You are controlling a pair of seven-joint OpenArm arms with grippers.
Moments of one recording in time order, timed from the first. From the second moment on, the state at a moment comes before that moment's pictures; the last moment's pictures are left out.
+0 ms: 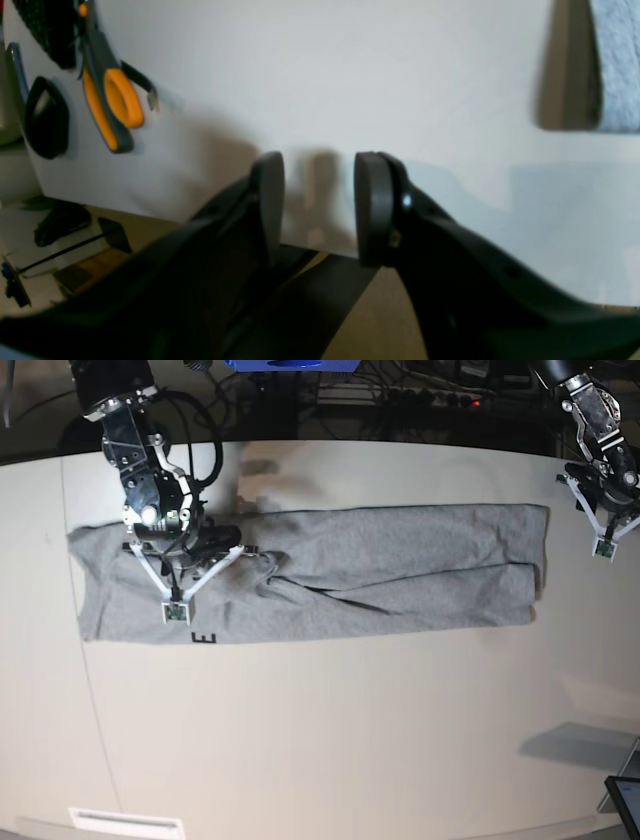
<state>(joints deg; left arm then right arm) 14.6 -20.6 -42.0 95.9 12.3 -40.8 50.8 -4.9 10.0 -18.9 103.3 9.5 -22.4 -61.3</state>
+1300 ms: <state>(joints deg) 11.6 -27.6 -51.4 81.8 -47.5 -40.0 61.4 -5.8 10.0 -18.9 98.0 9.0 -22.3 -53.4</state>
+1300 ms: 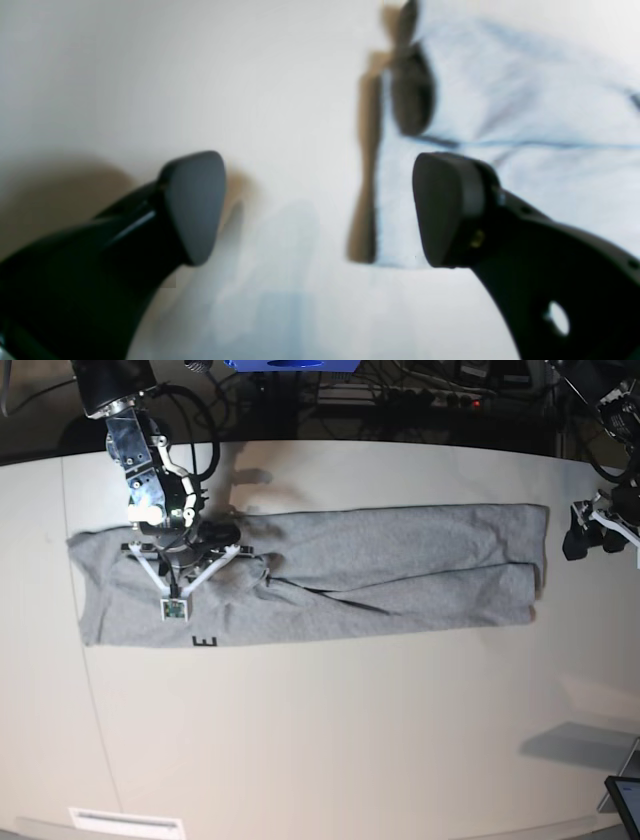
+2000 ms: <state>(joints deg) 3.3 -28.6 -43.7 64.1 -50.5 -40.5 63.9 -6.2 10.0 -18.9 97.9 8.9 -22.3 -52.8</state>
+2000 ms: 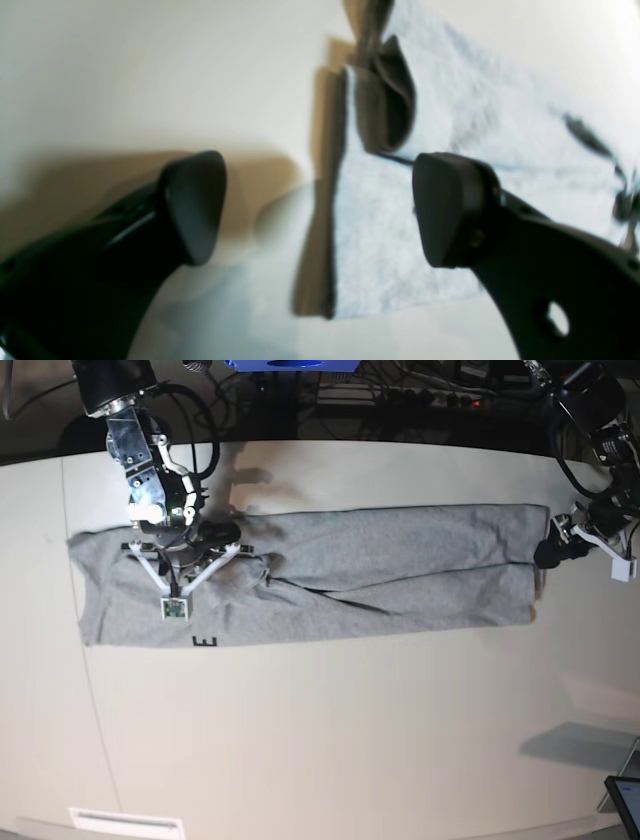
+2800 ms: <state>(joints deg) 1.4 -23.5 -36.9 64.7 -53.9 -41.2 60.7 -6.3 10.0 -18.9 97.9 8.8 -22.3 -52.6</state>
